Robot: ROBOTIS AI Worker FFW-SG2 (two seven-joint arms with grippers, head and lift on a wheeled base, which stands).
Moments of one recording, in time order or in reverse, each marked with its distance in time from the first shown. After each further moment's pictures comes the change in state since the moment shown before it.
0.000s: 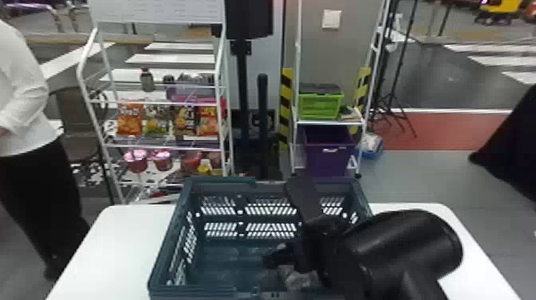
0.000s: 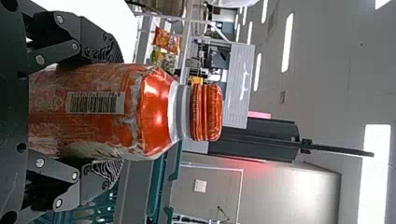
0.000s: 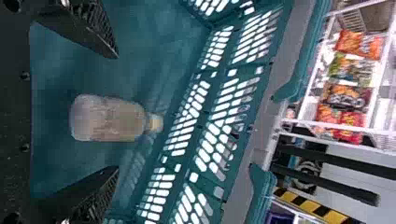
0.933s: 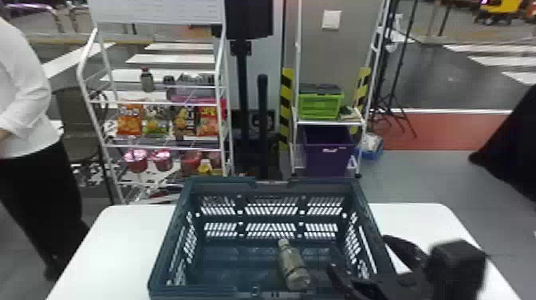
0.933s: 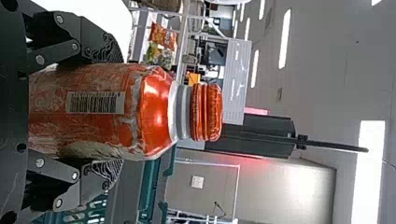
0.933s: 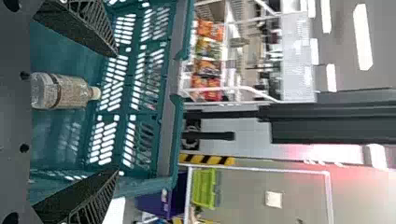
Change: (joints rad) left arm 0.013 0.009 -0.003 -0.045 -0.007 0.020 -0.003; right arm 0.729 -0.166 -0.254 -0.536 -0.013 -0.793 0.063
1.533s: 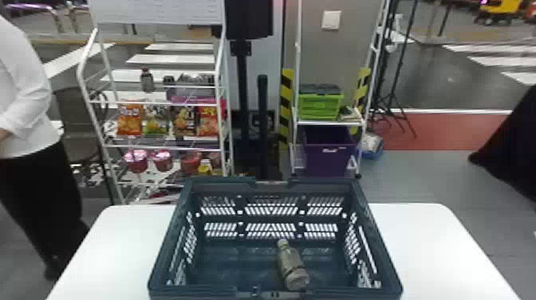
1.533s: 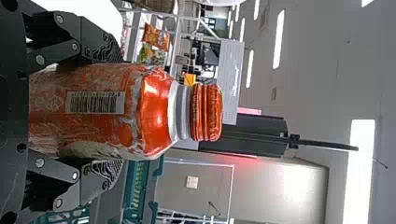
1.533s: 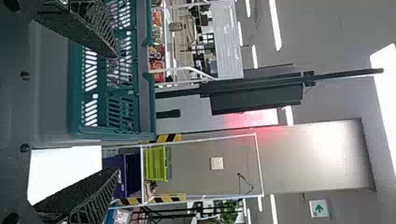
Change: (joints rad) left arm 0.065 0.005 0.020 -0.098 -0.012 0.012 0.003; right arm 0.463 0.012 -0.095 0.107 -0.027 -0.791 0.035
